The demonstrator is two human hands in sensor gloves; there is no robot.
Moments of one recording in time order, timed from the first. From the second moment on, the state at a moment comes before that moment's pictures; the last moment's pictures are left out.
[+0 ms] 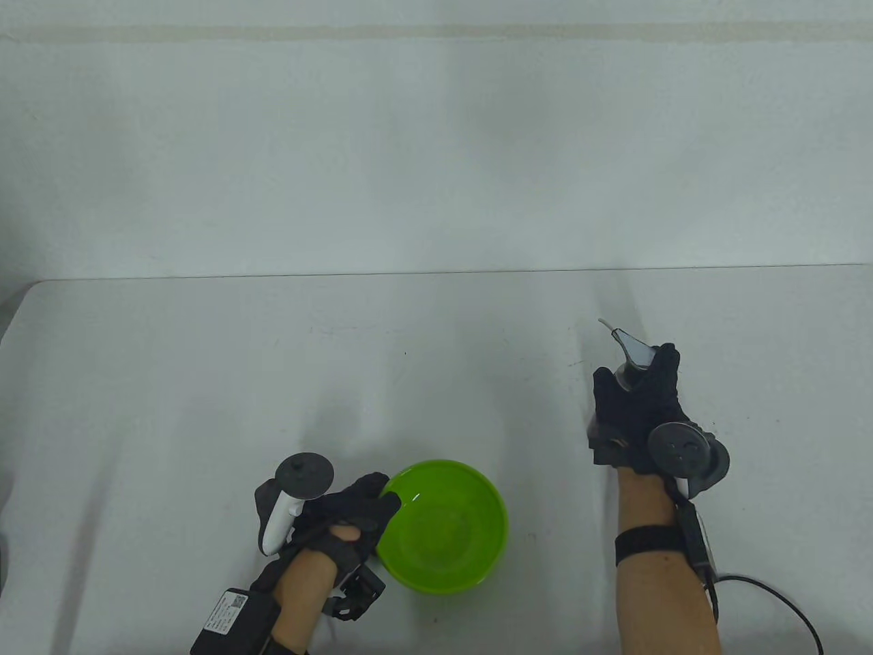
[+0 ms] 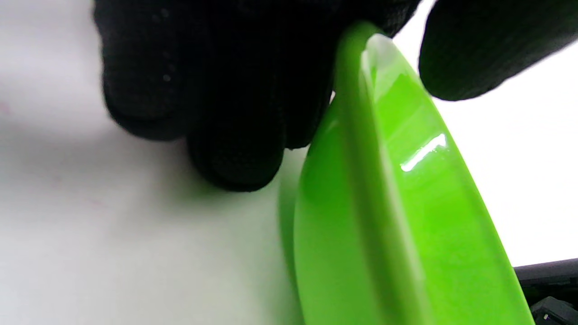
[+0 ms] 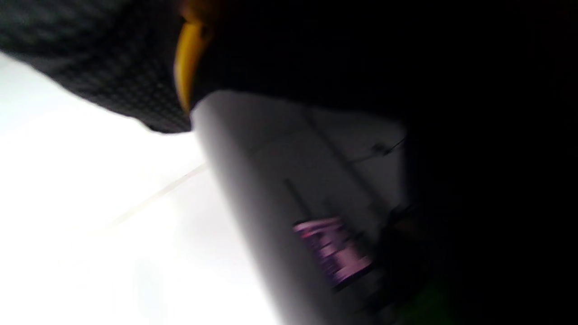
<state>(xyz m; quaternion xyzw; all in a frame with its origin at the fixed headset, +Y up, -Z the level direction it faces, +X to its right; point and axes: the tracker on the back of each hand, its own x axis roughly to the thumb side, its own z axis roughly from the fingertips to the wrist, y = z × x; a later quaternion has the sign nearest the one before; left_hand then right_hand) -0.187 -0.771 -0.329 -0.25 0.04 0.44 0.86 0.270 -0.713 -0.399 0.02 -0.43 0.84 0.32</state>
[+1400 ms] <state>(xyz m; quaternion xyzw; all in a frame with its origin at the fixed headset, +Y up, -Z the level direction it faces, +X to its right) -0.186 -0.772 -0.327 -0.25 0.03 0.44 0.86 0.156 -0.680 -0.306 0.30 -0.05 0.92 0.24</state>
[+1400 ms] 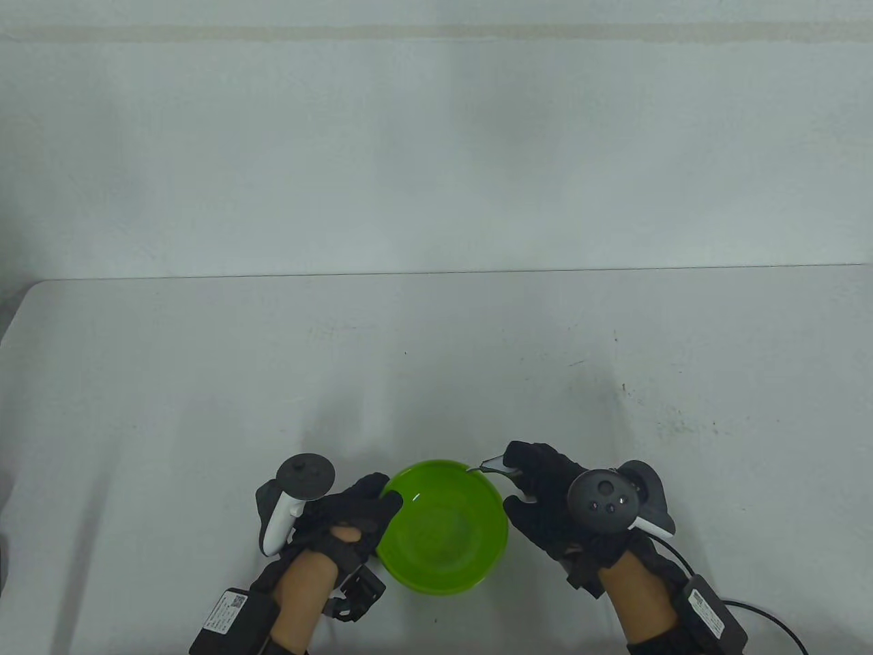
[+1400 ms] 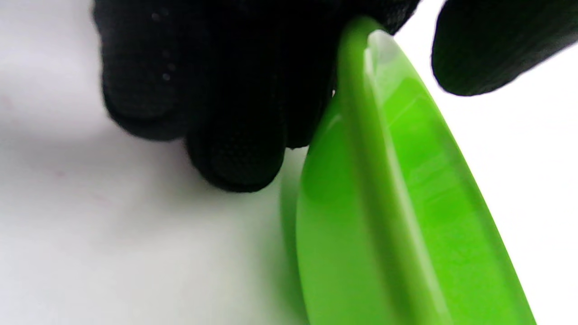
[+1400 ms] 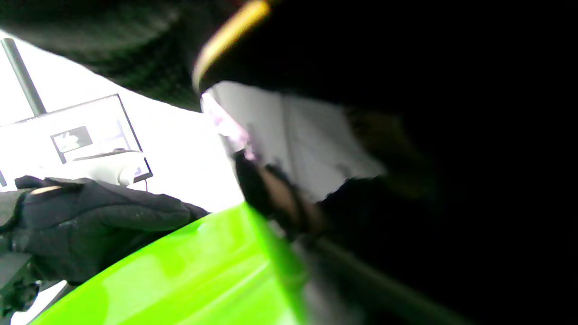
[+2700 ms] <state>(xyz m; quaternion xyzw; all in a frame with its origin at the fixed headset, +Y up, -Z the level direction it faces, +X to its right) -0.187 -0.771 -0.327 -0.25 0.04 0.44 0.86 0.152 -0.679 -0.298 0.34 -0.08 0.90 0.26</state>
